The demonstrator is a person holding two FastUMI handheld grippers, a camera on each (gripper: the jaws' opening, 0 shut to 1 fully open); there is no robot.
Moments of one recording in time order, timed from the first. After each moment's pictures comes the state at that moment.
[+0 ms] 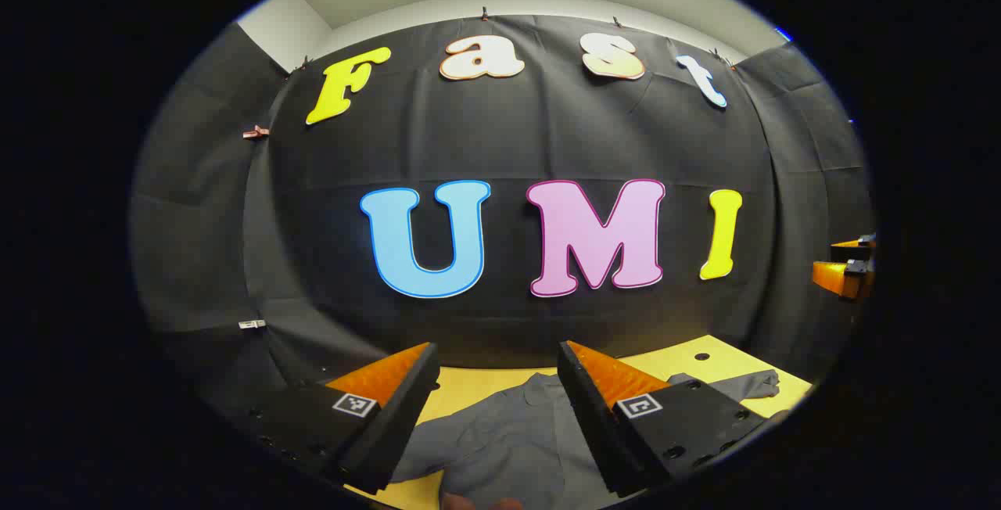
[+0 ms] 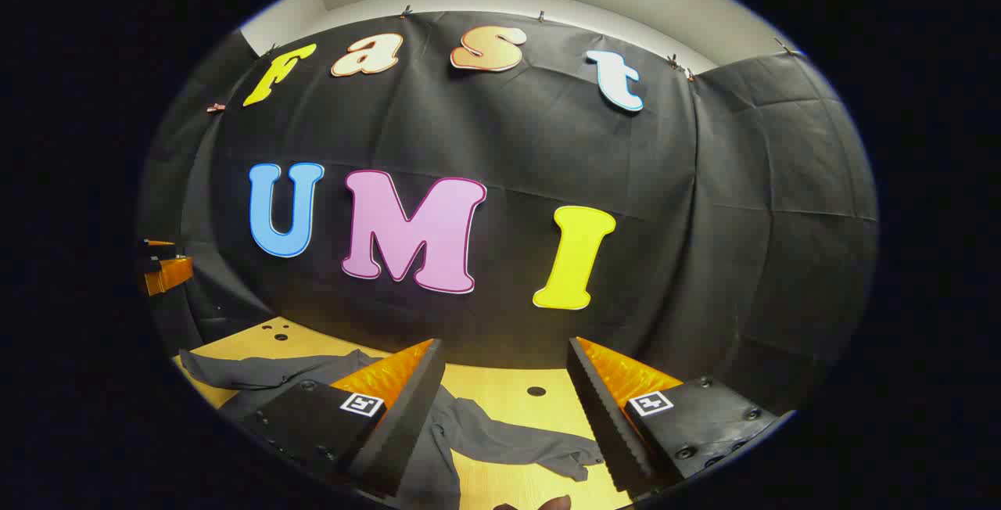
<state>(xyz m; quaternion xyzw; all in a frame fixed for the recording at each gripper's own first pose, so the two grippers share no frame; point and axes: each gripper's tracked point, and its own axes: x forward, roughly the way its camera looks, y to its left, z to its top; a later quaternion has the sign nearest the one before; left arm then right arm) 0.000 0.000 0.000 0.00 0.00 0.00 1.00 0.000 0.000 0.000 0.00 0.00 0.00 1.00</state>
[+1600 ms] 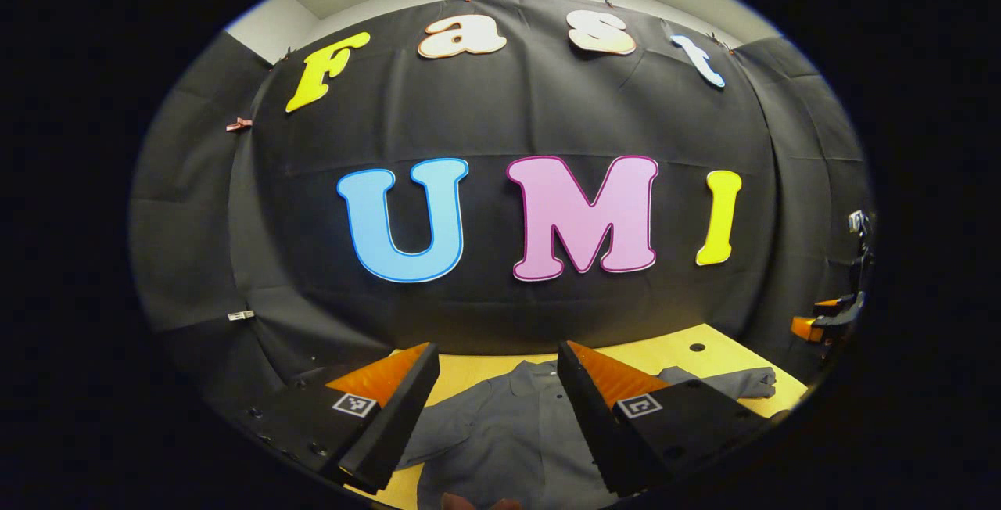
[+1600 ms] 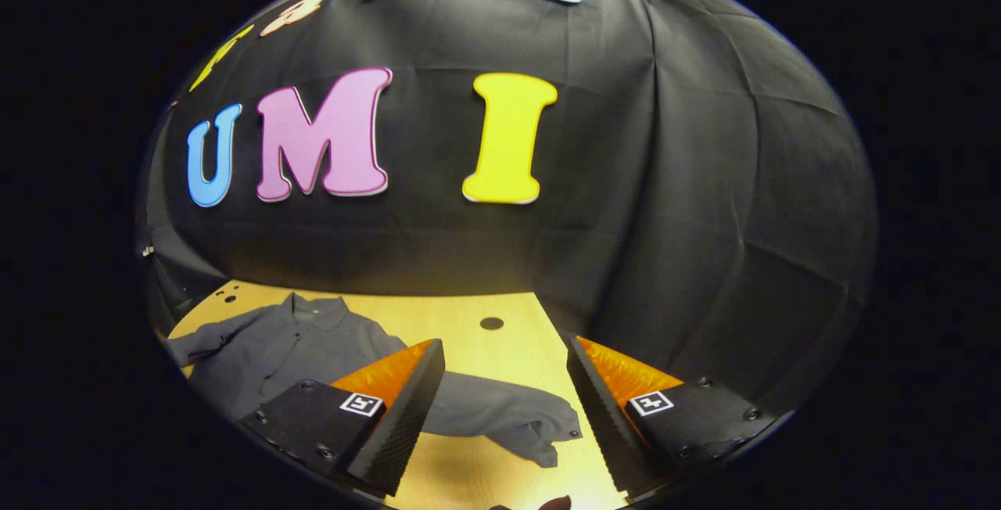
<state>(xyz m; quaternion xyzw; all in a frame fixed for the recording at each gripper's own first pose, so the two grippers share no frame) 0.028 -0.041 -0.014 0.01 0.05 0.00 1.00 0.089 -0.123 -0.208 0.05 0.15 -0.04 0.99</state>
